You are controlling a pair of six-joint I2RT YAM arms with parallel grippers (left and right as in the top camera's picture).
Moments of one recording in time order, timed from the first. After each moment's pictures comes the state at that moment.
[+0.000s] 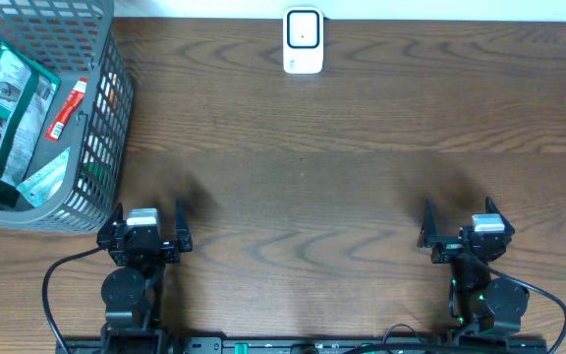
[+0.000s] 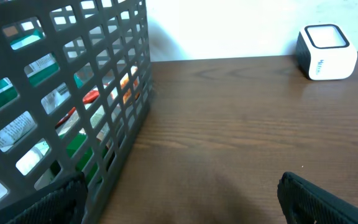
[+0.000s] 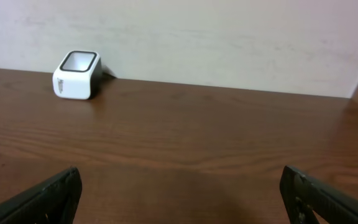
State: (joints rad) left arm -0.02 0.08 0.04 -0.14 -0.09 0.07; right arm -0.11 0.02 0.01 -0.06 -0.14 -0.06
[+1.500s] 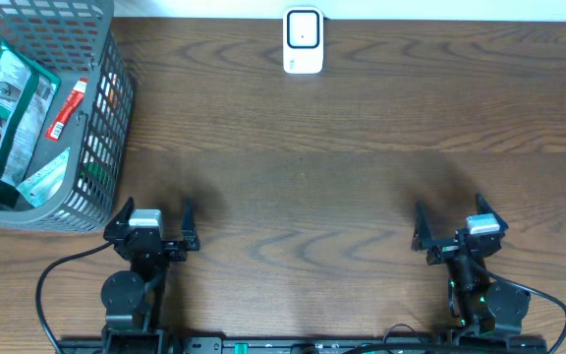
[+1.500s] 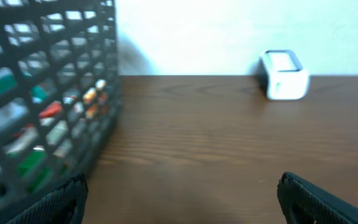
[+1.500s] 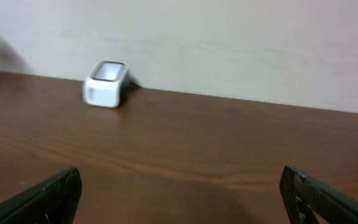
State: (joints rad) left arm -0.02 0.08 0.02 -0.06 0.04 -0.03; right arm -0.11 0.02 0.01 -0.02 -0.27 -0.03
